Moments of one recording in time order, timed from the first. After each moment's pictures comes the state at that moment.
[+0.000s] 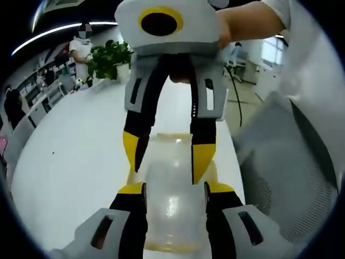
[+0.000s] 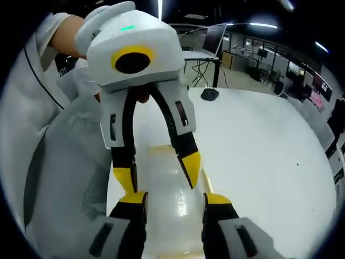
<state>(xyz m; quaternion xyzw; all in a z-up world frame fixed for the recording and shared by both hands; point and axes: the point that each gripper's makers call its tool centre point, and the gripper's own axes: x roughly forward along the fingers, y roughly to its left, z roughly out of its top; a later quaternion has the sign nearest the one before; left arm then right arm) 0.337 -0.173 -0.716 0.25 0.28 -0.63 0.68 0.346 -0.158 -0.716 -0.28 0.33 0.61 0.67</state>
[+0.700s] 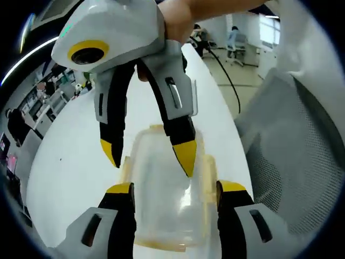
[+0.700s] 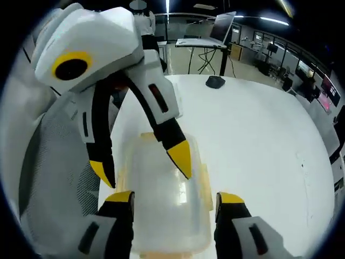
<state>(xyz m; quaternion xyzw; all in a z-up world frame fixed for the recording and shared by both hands) 0.333 -0.167 -0.734 0.33 0.26 -0.60 0.68 0.364 -0.163 -0.733 -0.31 0.36 0.61 0.63</state>
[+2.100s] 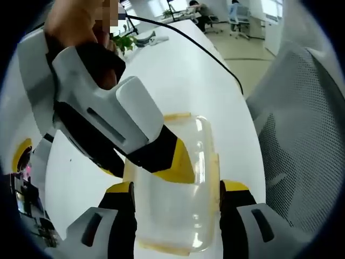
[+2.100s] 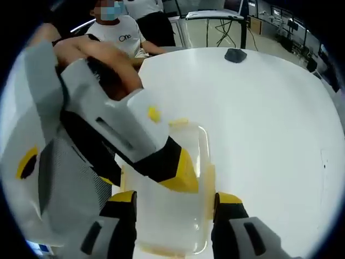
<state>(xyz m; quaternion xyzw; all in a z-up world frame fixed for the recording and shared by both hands) 0.337 -0.176 -0.741 0.43 0.27 -0.55 0.67 0.357 -0.161 -0.745 -0.33 0.48 0.63 0.51</state>
